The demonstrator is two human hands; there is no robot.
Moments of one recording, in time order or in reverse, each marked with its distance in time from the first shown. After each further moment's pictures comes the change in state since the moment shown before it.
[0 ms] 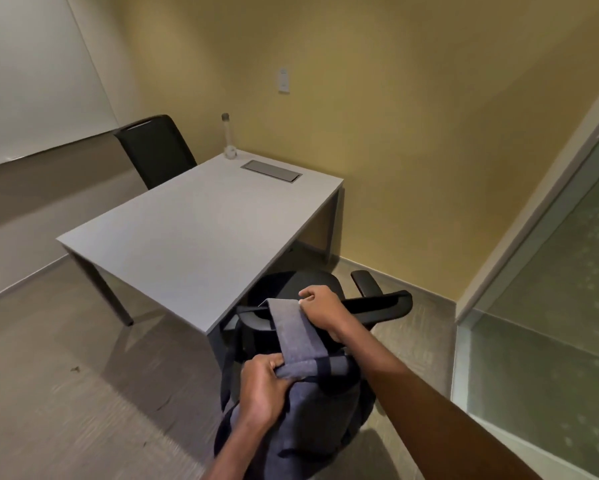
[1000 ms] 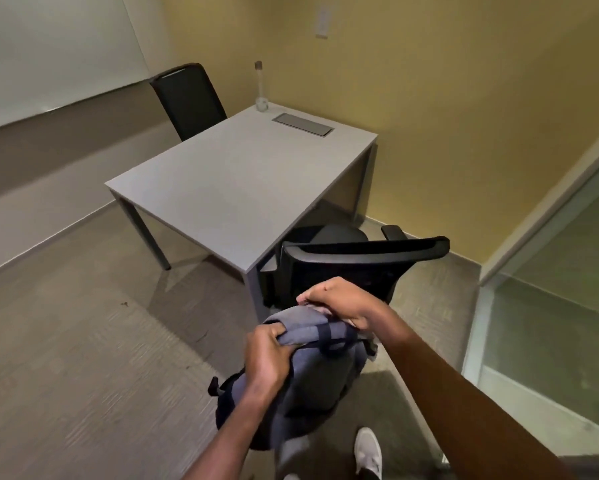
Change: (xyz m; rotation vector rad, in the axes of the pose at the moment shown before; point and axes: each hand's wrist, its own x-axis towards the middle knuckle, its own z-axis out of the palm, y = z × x) left_hand -0.092 -0.039 -0.054 -0.098 0.153 -0.296; right_hand -0.096 0.015 0.065 0.254 -0.396 0.026
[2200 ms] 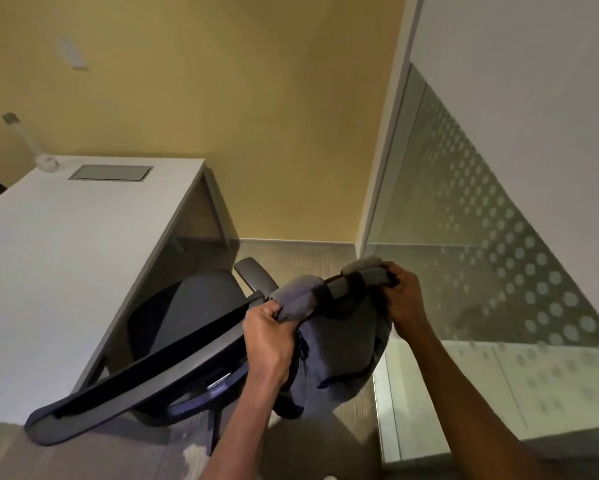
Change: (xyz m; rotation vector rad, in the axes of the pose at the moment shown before) left_hand 0.031 0.244 0.331 -0.195 -0.439 0.240; right_hand -0.106 0.191 -0.401 0.101 1.138 -0.316
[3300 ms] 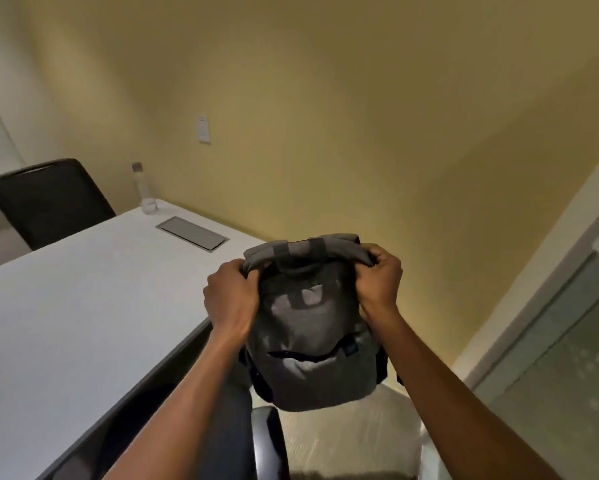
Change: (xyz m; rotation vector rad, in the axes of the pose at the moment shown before) left_hand 0.428 0.153 -0.050 0.386 0.665 0.039; right_hand 0.448 -0.140 0.261 0.199 -0.090 -0.209
